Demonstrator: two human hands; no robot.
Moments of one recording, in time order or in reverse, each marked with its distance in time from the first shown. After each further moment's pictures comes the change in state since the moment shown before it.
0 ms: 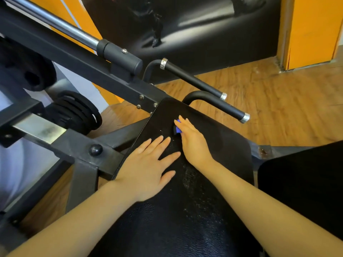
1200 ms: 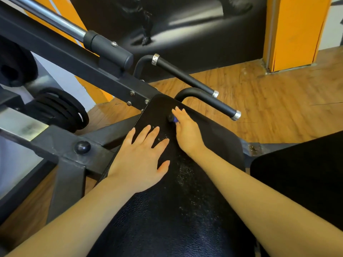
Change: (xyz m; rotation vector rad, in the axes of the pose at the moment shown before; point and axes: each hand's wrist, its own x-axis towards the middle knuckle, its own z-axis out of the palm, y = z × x) left_hand 0.014 0.000 0.001 0.011 0.040 -0.136; right_hand 0.020 0.003 0.001 0.028 0.064 0.057
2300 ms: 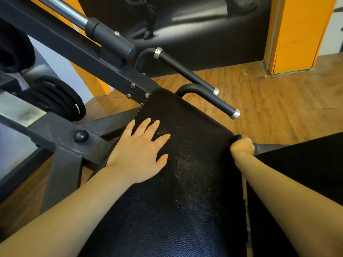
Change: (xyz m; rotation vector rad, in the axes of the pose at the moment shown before) left_hand 0.001 0.001 0.000 0.011 -0.033 0.012; right_hand -0.025 0.134 -0.059 -0.172 0.267 1.007
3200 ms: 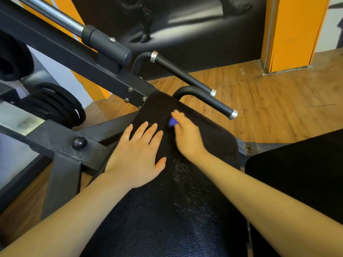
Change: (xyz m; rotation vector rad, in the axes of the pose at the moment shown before) left_hand 0.000 0.001 0.002 -0.014 0.040 -0.039; right_hand -0.120 -0.074 0.020 0.271 -0.312 -0.936
